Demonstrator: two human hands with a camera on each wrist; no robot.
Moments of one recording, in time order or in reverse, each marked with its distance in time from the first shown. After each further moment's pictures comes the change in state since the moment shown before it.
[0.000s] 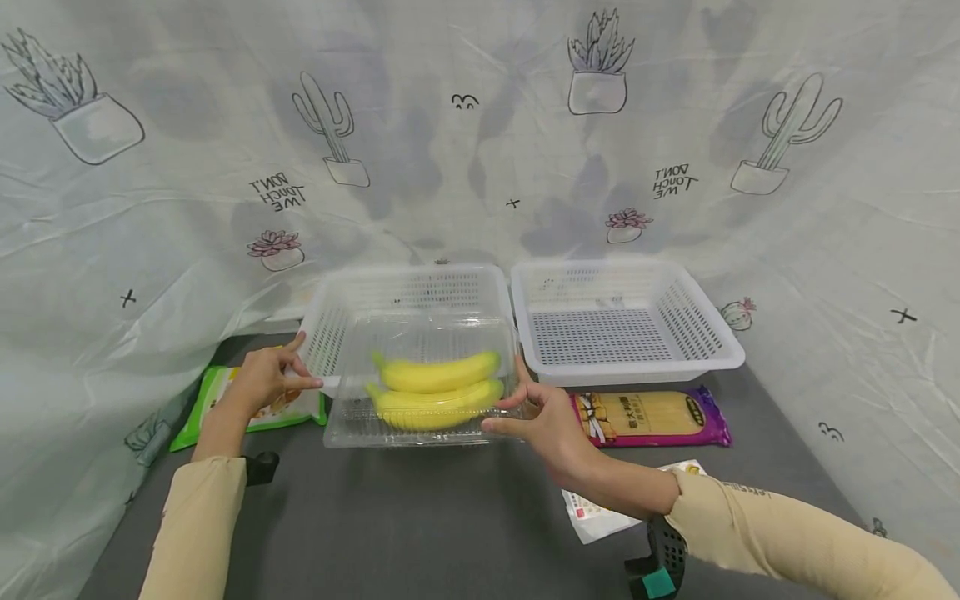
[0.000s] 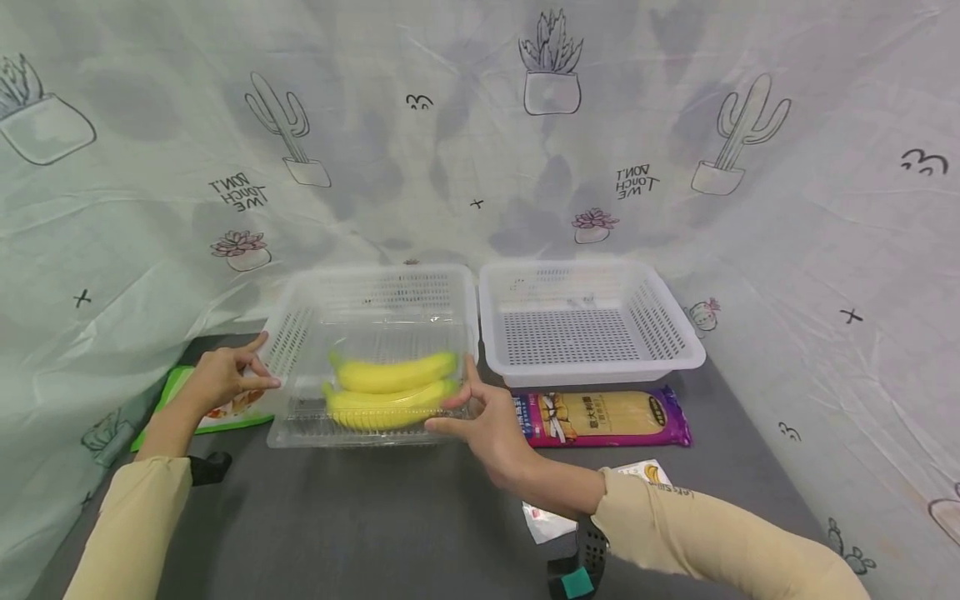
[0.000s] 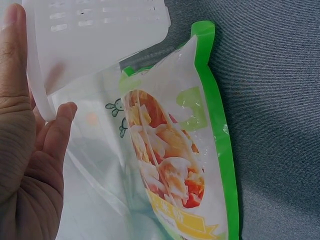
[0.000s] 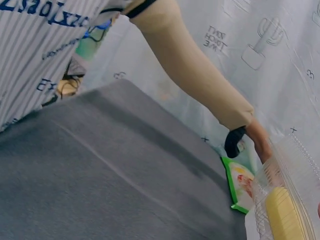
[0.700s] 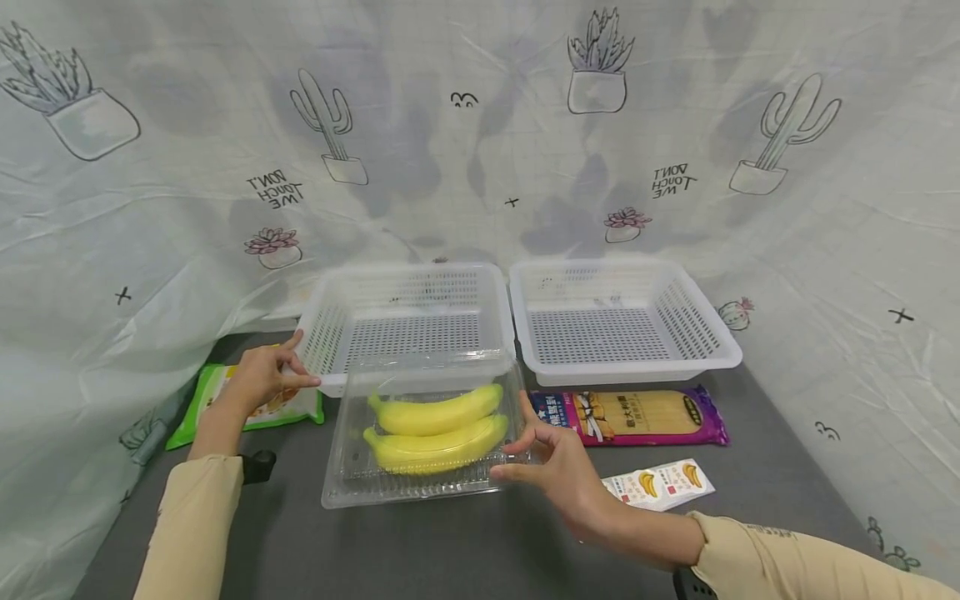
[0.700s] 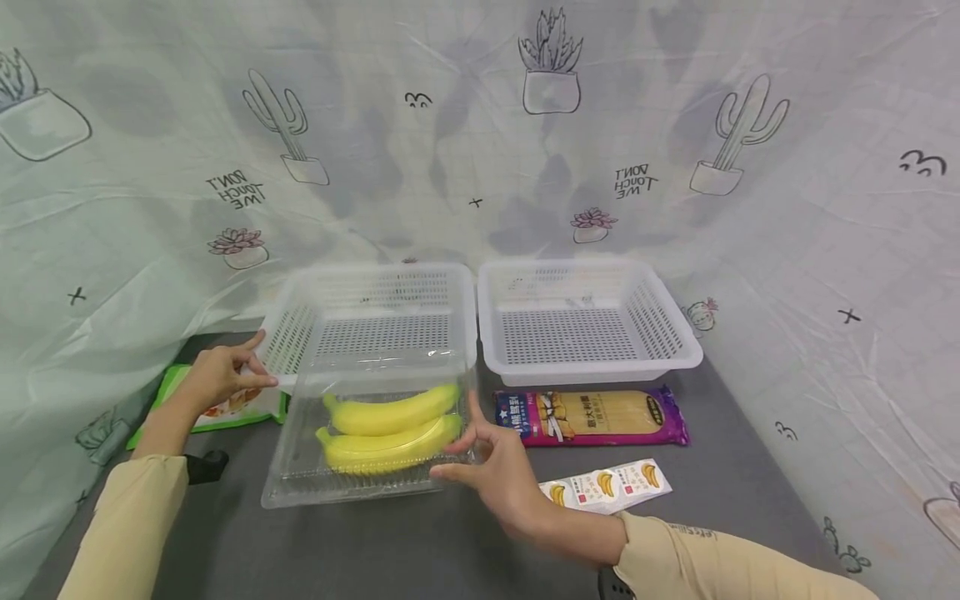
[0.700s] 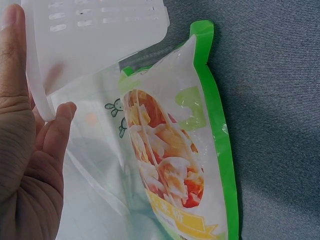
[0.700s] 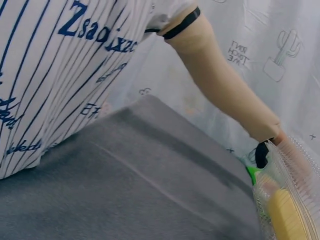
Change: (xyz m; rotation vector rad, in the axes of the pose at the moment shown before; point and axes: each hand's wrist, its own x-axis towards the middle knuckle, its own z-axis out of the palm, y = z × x) left_hand -0.001 -0.003 0.002 0.028 0.036 0.053; right_hand -0.038 0.015 -0.003 0.025 -0.033 0.046
